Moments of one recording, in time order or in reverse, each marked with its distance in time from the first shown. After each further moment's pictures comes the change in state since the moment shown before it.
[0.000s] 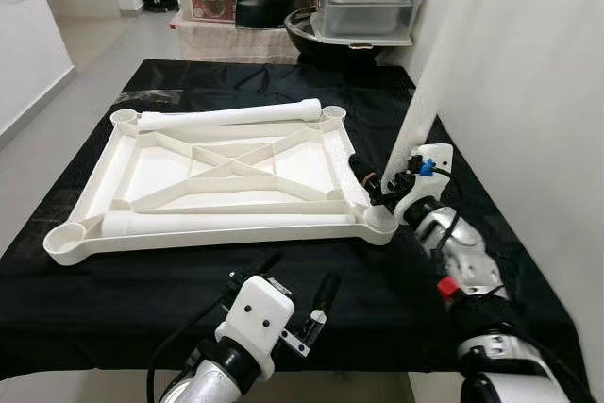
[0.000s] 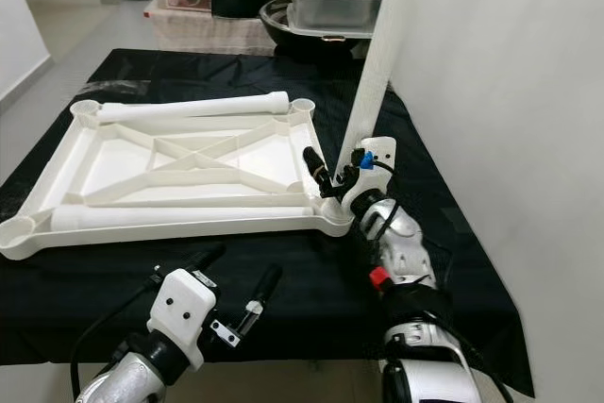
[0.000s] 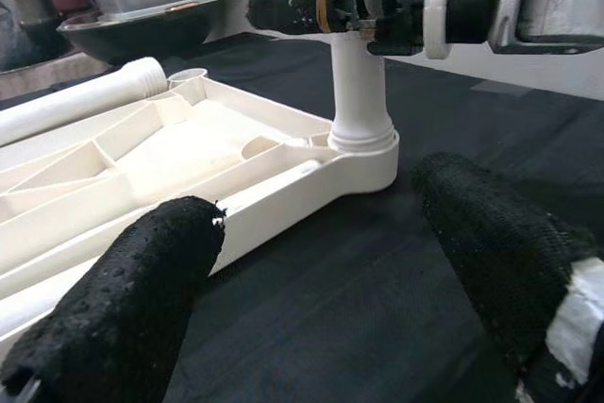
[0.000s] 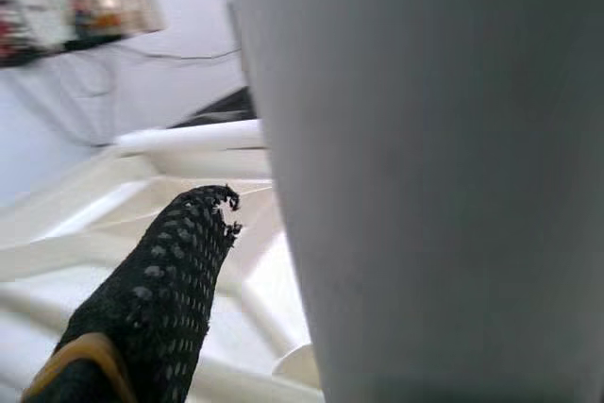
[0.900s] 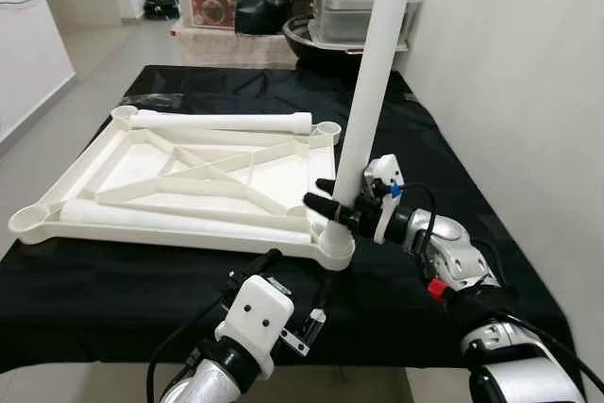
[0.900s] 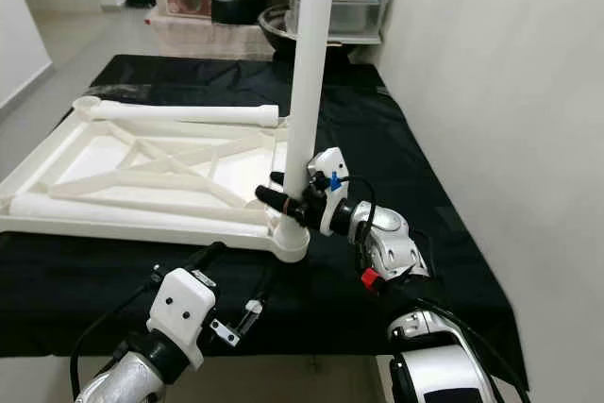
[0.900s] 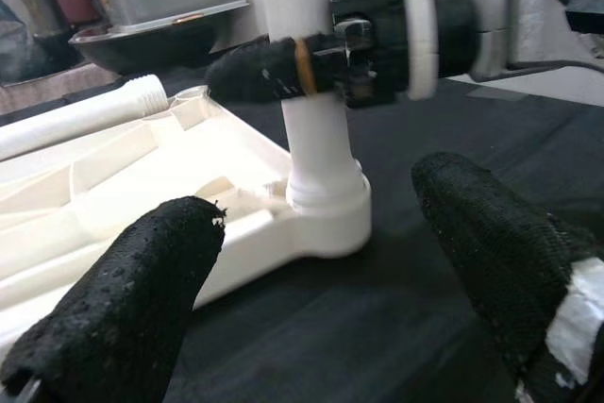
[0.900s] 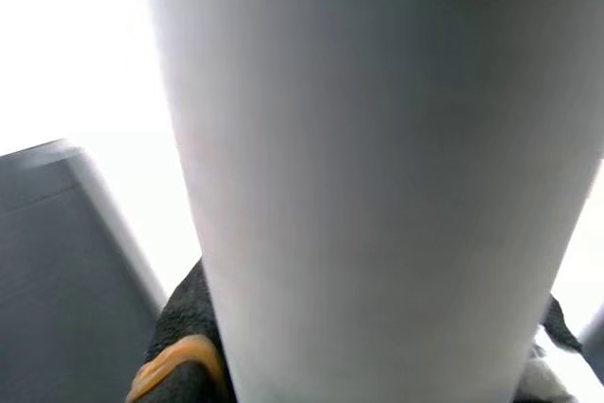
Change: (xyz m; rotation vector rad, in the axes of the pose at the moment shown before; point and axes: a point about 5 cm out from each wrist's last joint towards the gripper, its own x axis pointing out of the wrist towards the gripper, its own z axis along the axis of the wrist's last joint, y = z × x) left arm 0.000 0.001 0.000 0.003 -0.004 0.003; right arm 0.016 0.018 -0.016 -0.111 0.144 0.175
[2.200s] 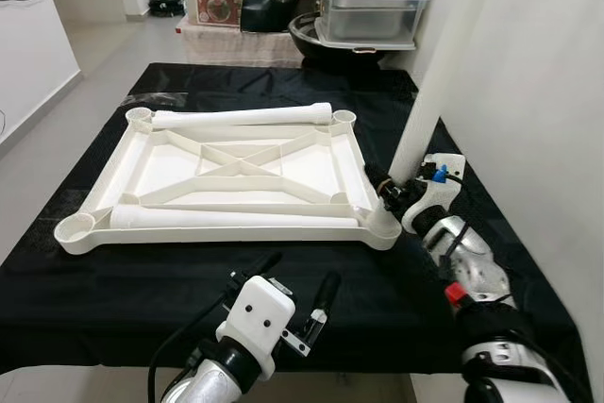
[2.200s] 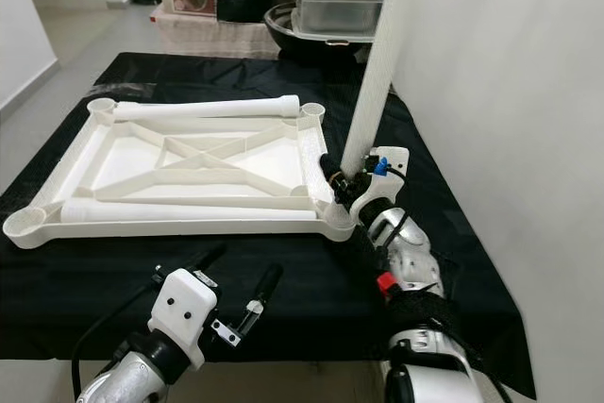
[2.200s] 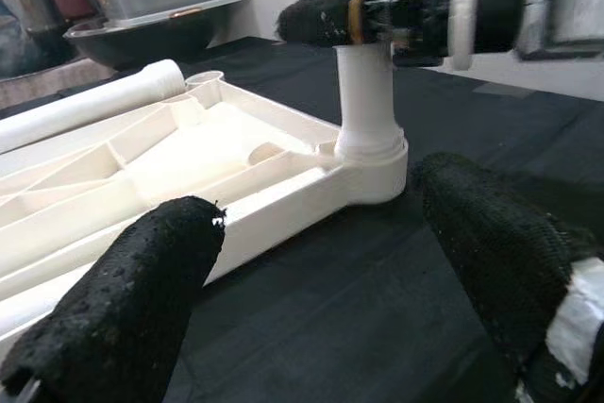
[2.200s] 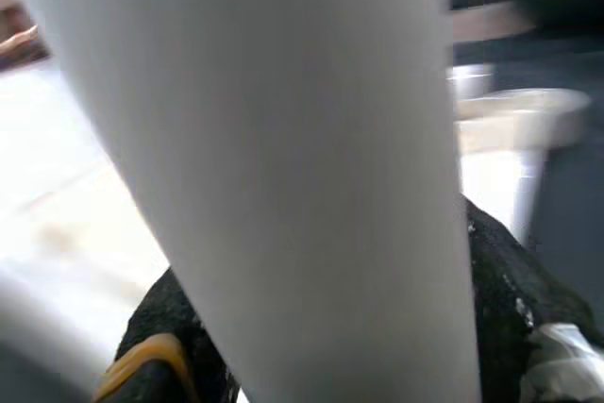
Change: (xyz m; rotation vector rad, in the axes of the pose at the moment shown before) left arm 0.000 -0.001 -0.001 0.001 0.002 -0.003; right arm -0.034 -0.019 0.005 0.153 -0.079 -0.047
